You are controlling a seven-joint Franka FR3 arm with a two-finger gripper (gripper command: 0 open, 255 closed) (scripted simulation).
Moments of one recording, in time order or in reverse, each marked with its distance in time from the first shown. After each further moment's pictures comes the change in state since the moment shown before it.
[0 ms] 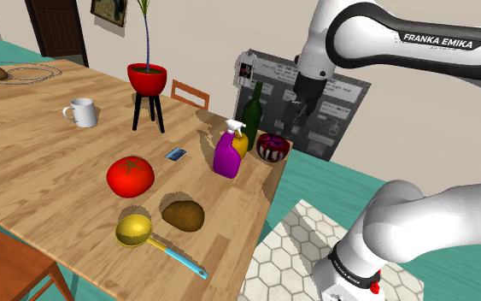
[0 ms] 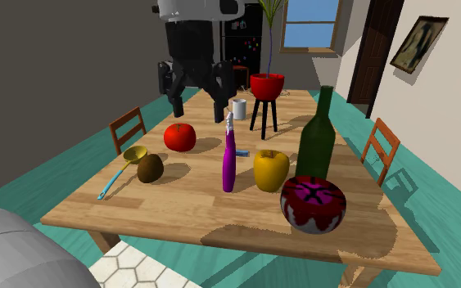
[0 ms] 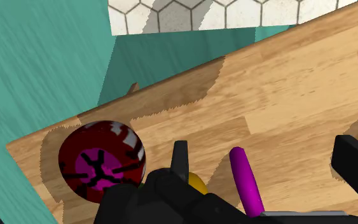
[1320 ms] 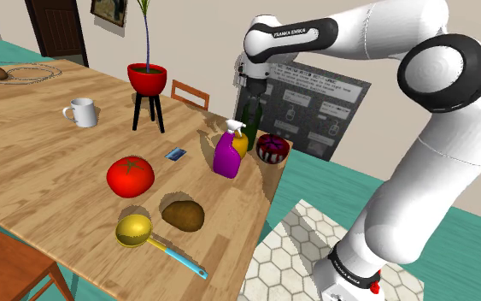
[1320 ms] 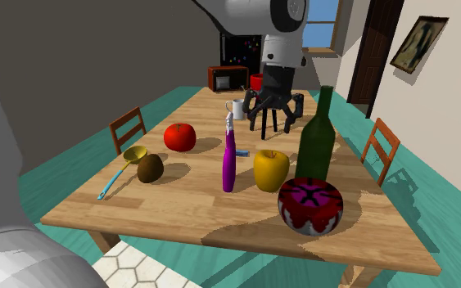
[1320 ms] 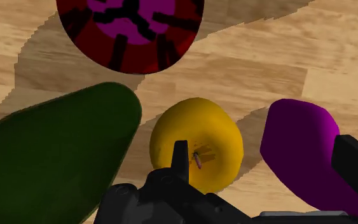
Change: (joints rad) arm 0.055 0.792 -0.228 0.539 0.043 0.095 -0.716
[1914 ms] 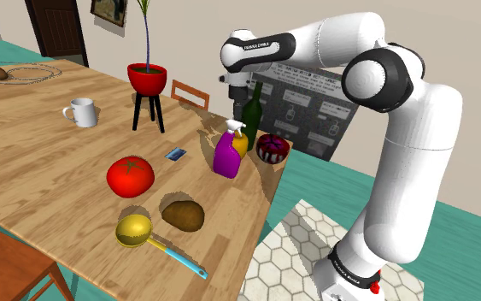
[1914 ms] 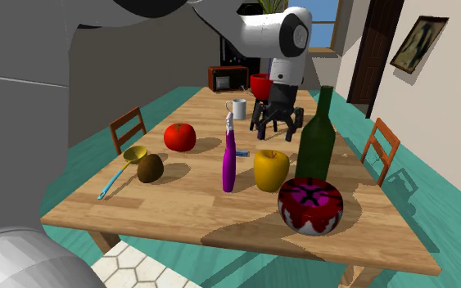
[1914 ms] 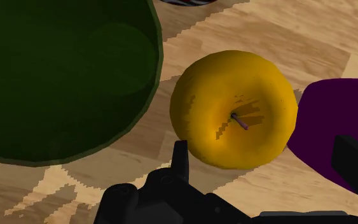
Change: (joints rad) arm -0.018 0.277 0.018 0.236 0.048 -0.019 -0.186
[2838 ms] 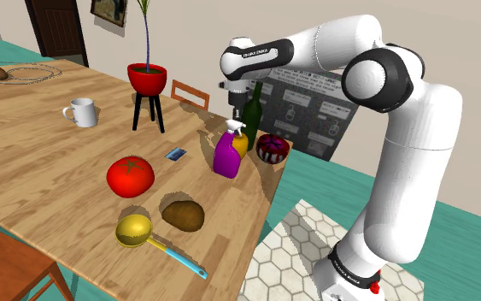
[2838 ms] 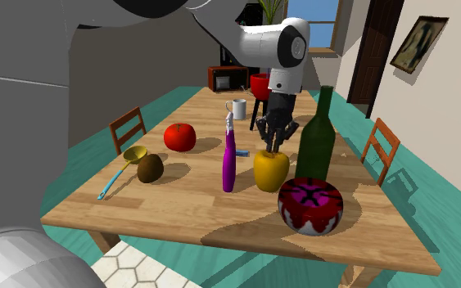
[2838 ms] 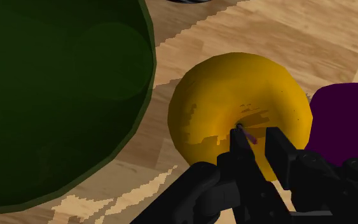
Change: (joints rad) arm 0.001 0.000 0.001 -0.059 0.001 0.059 -0.003
